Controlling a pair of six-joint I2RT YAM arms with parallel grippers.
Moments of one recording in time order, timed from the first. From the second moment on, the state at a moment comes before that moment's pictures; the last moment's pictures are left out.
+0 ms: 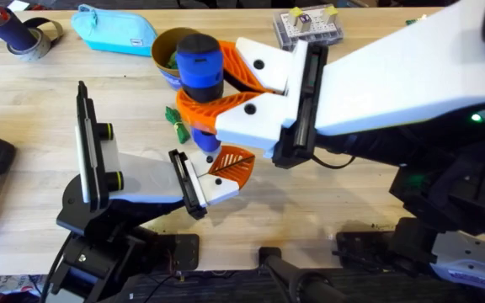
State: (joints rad) left arm -0.35 0.02 0.00 -0.01 0.82 -0.08; right arm 0.93 1.00 0.65 0.53 -0.39 -0.05
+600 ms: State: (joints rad) left arm -0.35 0.01 0.00 -0.03 0.82 -0.08; right arm 0.90 1.02 0.64 0.55 -0.39 -0.17
